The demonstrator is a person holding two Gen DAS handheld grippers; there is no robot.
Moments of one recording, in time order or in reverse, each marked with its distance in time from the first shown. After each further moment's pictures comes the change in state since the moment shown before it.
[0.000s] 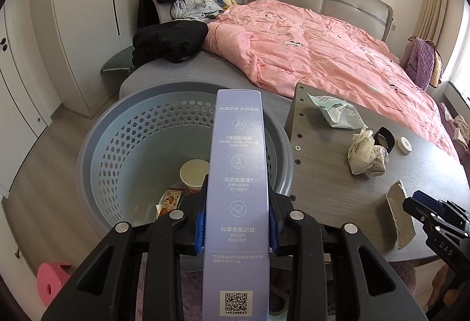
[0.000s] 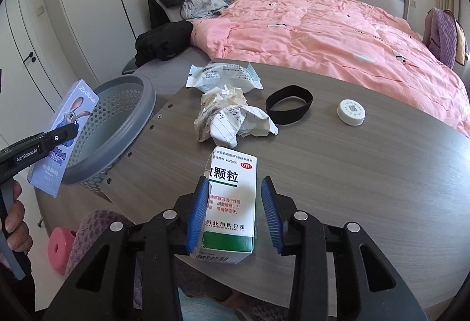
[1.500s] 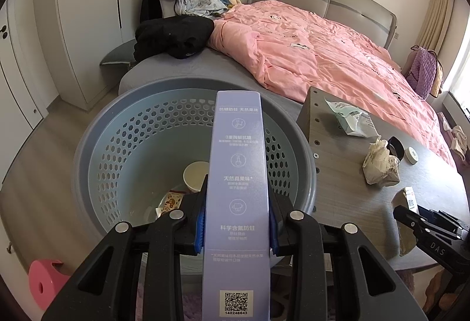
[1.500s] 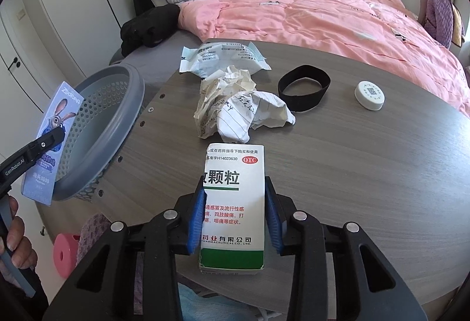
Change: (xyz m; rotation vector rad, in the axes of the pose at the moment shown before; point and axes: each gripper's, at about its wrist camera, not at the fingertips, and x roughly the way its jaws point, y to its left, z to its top) left arm 0.021 0.025 0.005 -0.039 -0.004 -0.030; right arm 0.029 0.015 0.010 0.065 0.088 -0.020
